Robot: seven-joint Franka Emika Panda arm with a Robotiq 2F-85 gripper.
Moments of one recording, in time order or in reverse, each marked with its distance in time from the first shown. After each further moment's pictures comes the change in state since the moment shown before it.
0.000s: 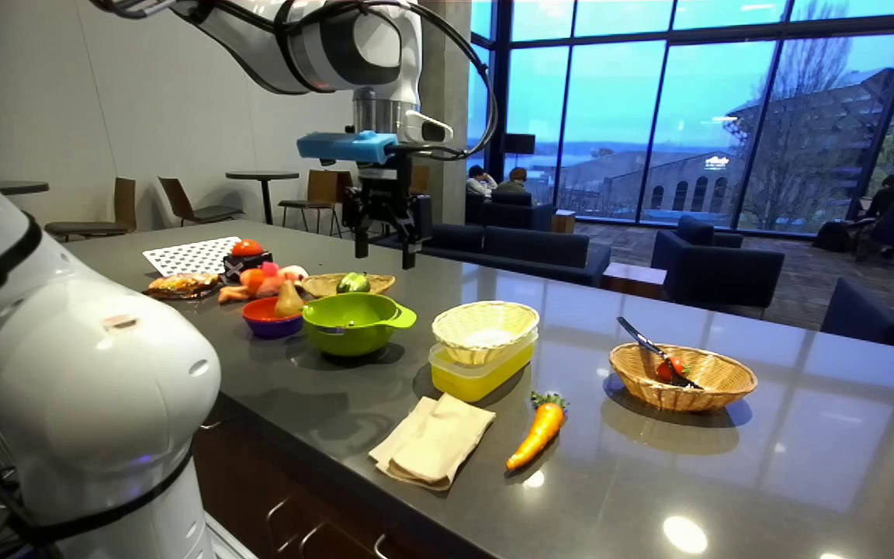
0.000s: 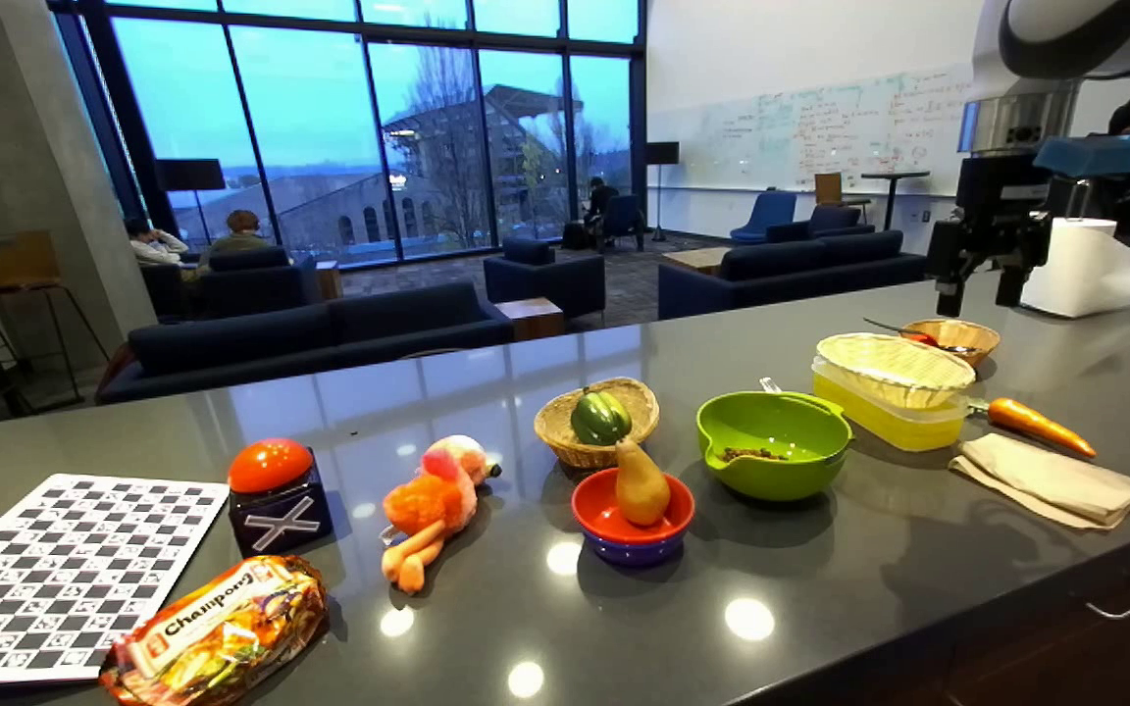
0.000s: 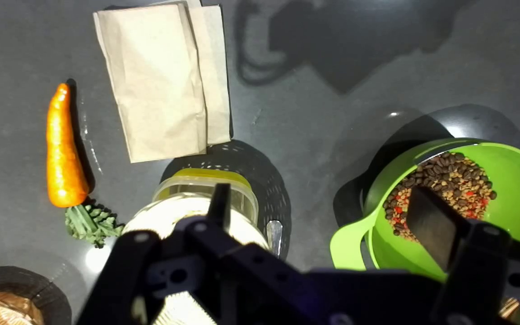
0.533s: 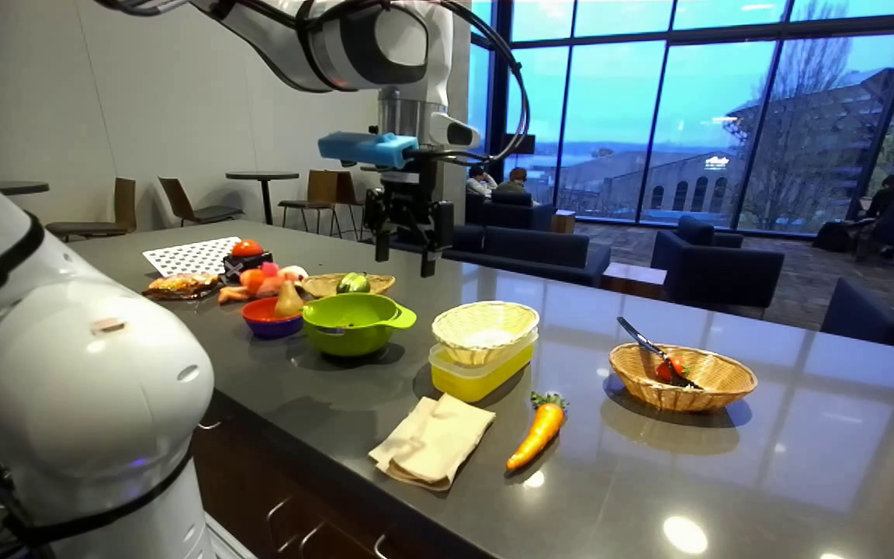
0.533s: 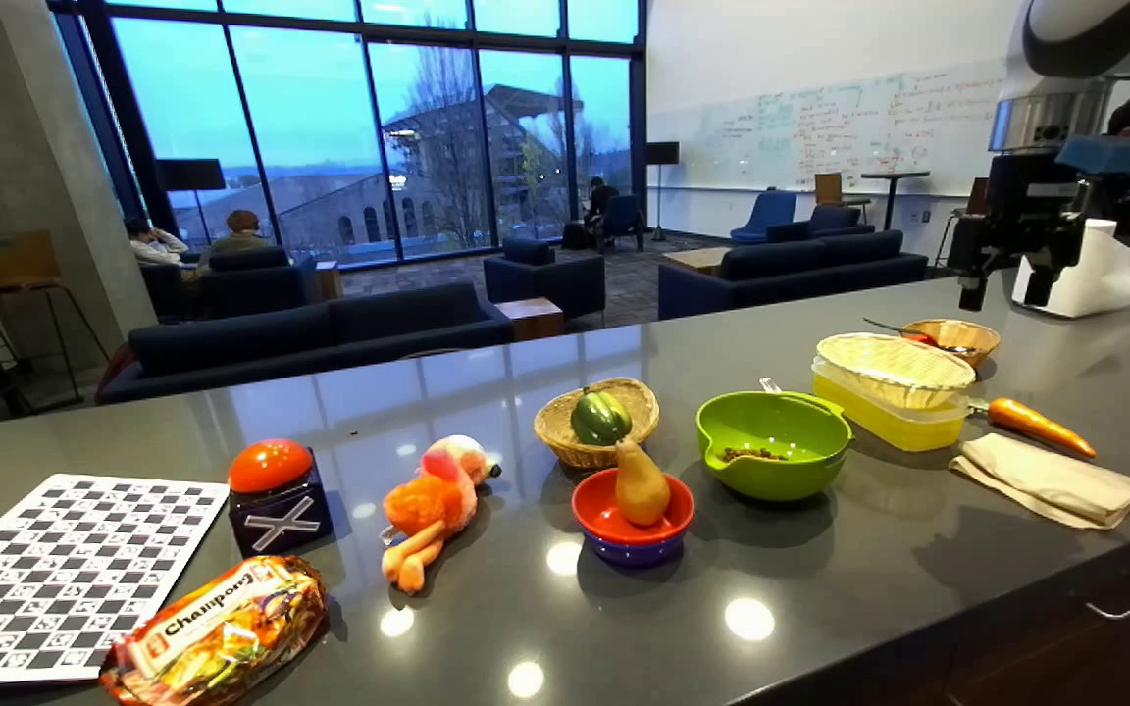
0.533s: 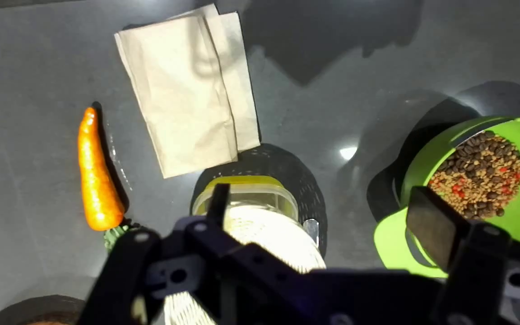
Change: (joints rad) arm -0.061 0.000 -0.061 -0.003 0.000 -0.002 0.002
